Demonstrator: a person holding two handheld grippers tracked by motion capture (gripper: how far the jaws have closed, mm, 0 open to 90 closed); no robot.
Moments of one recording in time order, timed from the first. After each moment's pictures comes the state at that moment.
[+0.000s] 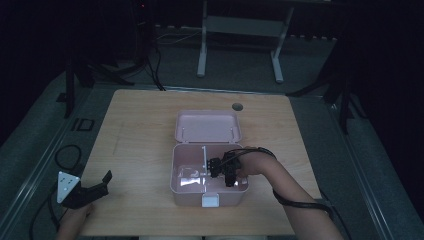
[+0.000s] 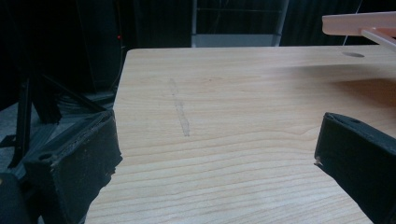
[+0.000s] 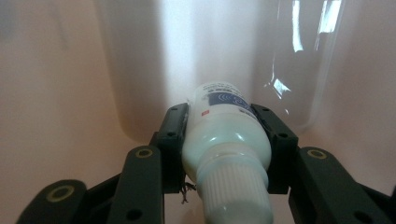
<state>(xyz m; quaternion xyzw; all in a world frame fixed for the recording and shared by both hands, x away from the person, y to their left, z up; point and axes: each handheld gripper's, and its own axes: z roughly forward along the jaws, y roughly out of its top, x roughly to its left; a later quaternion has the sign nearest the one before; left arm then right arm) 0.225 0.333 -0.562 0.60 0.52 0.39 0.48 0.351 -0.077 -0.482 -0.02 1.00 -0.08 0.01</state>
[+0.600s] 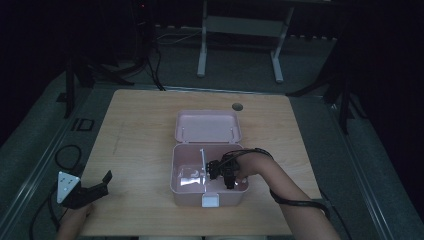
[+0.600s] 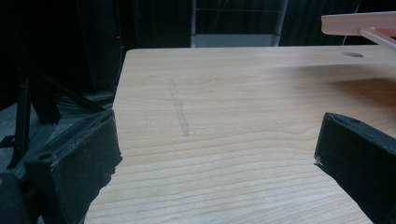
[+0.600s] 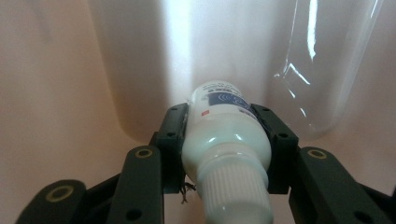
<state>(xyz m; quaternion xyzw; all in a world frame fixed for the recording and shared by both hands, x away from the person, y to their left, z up) 0.225 0.333 -0.562 0.60 0.52 0.39 0.48 0.355 -0.074 -0.495 -0.02 0.99 -0.10 -0.01</state>
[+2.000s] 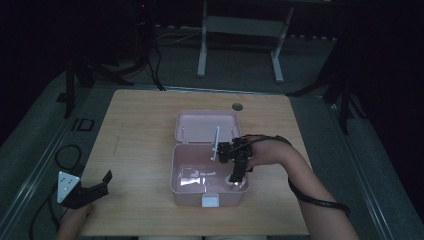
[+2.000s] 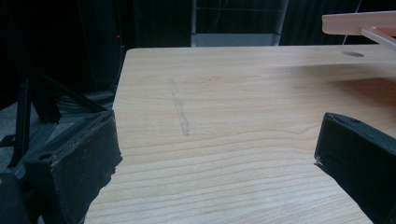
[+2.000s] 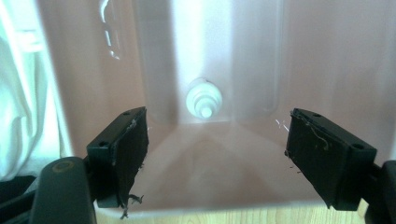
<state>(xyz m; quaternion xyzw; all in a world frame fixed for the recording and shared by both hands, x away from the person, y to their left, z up) 0.225 0.333 -0.562 0.60 0.52 0.39 0.48 0.350 -0.100 -0.404 0.00 1.00 0.02 0.01</state>
